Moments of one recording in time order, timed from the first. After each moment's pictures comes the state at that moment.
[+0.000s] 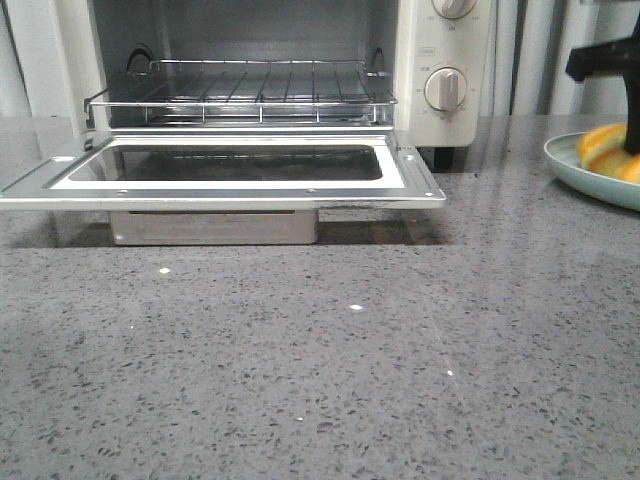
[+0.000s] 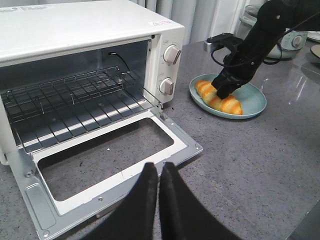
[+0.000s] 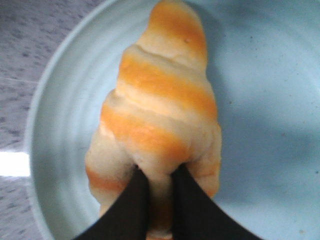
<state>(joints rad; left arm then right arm) -0.50 0.56 -0.89 -0.33 0.72 0.19 -0.02 1.70 -1.42 -0.01 0.98 -0.02</state>
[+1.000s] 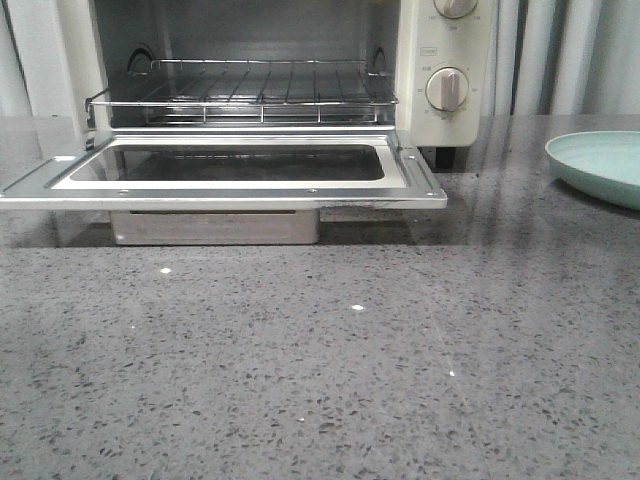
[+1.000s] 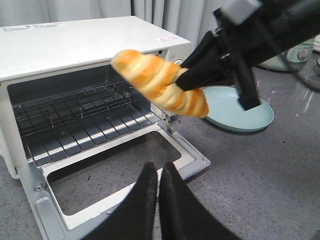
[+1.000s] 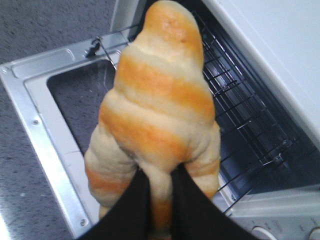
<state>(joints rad) -0.50 0.56 -0.89 -0.32 0.67 0.19 0.62 1.51 -1.57 -0.02 0.79 -0.47</state>
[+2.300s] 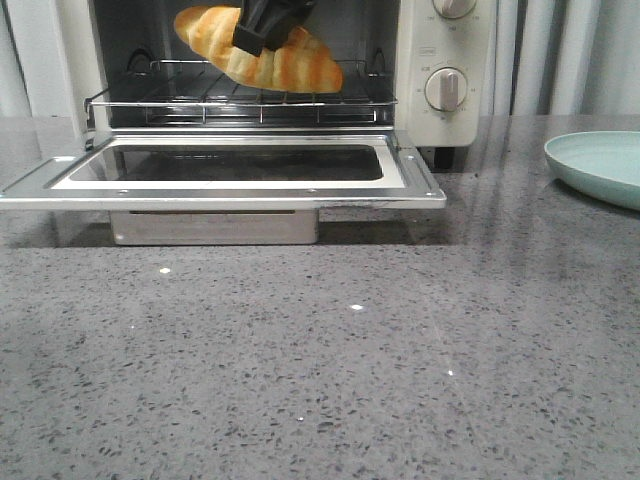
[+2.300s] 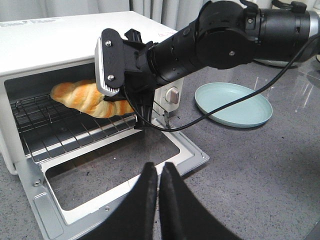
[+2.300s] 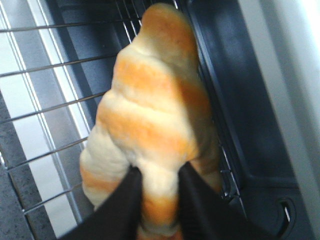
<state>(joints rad) -0.50 0.56 -0.89 -0.32 0.69 0.19 0.62 1.93 -1.82 -0.39 0.67 -0.48</state>
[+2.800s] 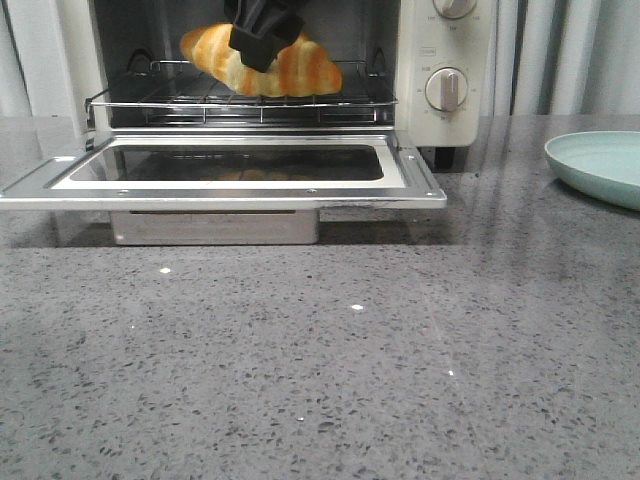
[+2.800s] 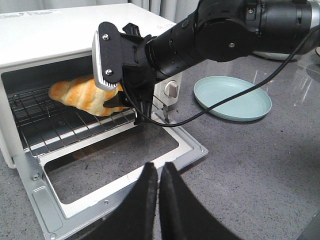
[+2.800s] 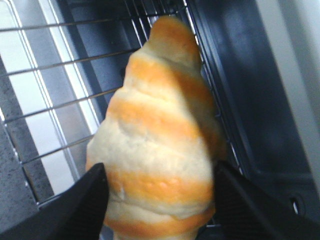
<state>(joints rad) -0.50 0.56 -0.89 -0.32 0.71 0.19 0.63 1.93 -1.82 -0.38 0.70 -0.47</state>
